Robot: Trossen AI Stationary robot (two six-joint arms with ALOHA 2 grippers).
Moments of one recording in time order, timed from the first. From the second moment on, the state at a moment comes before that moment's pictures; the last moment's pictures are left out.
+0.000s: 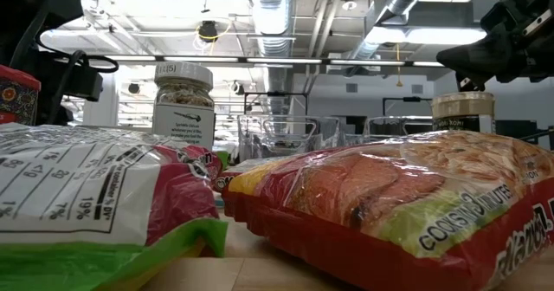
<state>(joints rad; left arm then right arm) -0.47 1.15 0.44 -0.66 -0.22 -0.79 -0.03 0.02 0.01 0.01 0.00 0.19</state>
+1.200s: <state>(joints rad) -0.47 1.15 0.44 -0.66 -0.21 -0.79 -0.03 0.02 0.01 0.01 0.00 0.19</state>
